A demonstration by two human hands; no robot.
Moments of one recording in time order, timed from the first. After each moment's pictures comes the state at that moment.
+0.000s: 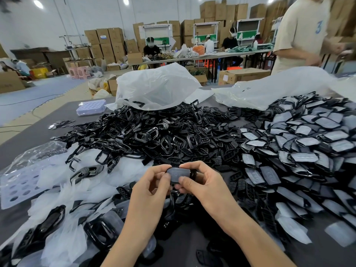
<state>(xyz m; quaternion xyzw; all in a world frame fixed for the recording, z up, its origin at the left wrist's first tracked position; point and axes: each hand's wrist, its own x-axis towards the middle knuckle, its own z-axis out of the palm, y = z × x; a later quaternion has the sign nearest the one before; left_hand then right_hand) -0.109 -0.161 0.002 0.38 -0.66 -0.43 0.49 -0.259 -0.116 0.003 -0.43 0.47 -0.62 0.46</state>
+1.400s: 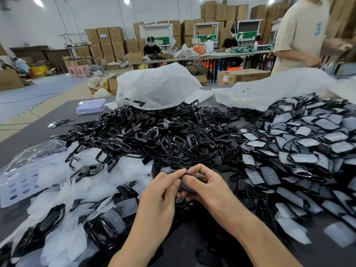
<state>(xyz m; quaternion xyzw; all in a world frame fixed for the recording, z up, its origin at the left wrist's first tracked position) -0.115 -0.147 0.000 0.33 -0.77 -0.30 0.45 -0.260 -0.117 0.006 -0.39 0.43 -0.62 0.52</state>
